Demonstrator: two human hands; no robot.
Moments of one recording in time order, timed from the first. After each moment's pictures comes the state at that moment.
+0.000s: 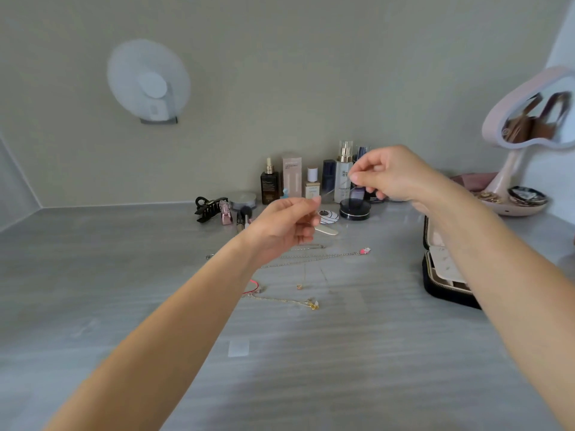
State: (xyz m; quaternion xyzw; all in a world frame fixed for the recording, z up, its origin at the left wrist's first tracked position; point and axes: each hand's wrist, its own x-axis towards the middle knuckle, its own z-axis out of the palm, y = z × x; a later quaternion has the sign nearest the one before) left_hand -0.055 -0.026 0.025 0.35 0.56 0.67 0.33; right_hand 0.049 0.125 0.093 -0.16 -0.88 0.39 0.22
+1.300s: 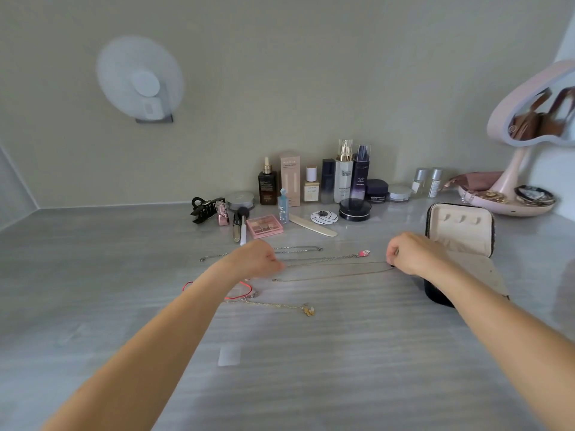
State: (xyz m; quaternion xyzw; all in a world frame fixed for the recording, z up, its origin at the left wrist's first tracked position) left_hand -0.095 -0.038 -0.025 0.36 0.91 0.15 0.14; right_hand 0.051 0.213 -0.040 -0.35 -0.93 0.07 0.04
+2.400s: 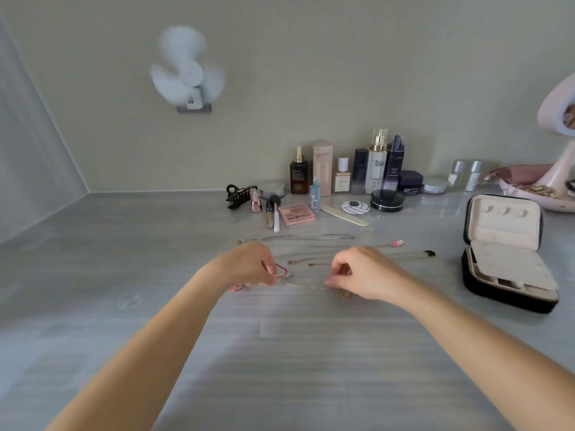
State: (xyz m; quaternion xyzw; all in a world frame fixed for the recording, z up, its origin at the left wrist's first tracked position) left_hand -0.087 -0.118 -0.028 0.34 0.91 0.18 0.17; right_hand 0.039 0.064 -0.033 -0.11 -0.98 0.19 0.02
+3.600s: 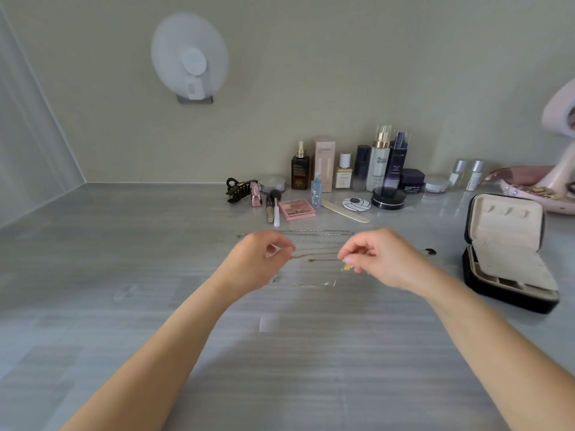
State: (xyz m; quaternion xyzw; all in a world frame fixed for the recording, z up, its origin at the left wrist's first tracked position) left_hand -0.049 -0.120 -0.027 0.34 0.85 0.40 0.03; right_hand 0.059 0.069 -0.012 -0.11 -0.93 0.33 0.09
